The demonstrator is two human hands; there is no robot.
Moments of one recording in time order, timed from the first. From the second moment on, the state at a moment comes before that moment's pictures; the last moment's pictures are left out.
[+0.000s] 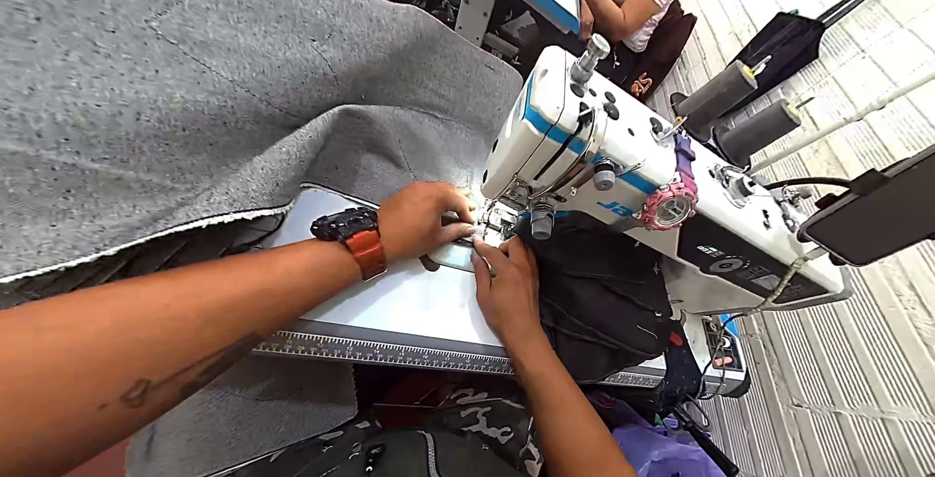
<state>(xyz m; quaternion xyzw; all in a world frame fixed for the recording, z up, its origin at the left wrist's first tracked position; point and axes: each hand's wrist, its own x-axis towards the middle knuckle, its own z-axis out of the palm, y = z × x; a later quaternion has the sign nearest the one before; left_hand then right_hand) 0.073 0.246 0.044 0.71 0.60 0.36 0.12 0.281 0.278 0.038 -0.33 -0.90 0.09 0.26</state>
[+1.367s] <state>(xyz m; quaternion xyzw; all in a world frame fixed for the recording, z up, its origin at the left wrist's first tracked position) 0.124 -0.017 0.122 0.70 0.63 0.32 0.07 0.339 0.133 0.071 -0.27 -0.54 0.80 0.01</state>
